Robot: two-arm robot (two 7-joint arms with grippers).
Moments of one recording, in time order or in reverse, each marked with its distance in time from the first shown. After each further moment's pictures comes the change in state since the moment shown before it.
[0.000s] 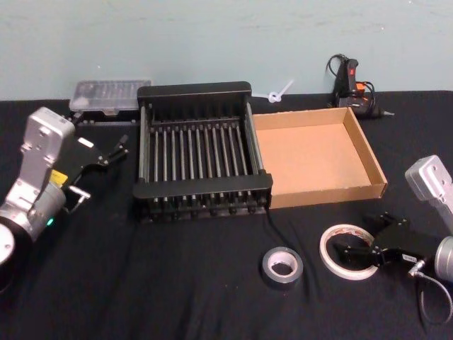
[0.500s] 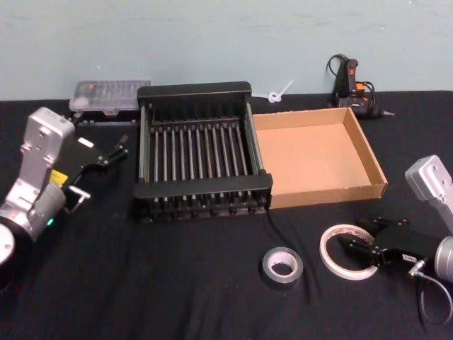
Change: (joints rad) left arm 0.000 0.000 0.000 0.000 0.000 0.000 0.000; right arm 0.000 0.000 0.000 0.000 0.000 0.000 0.000
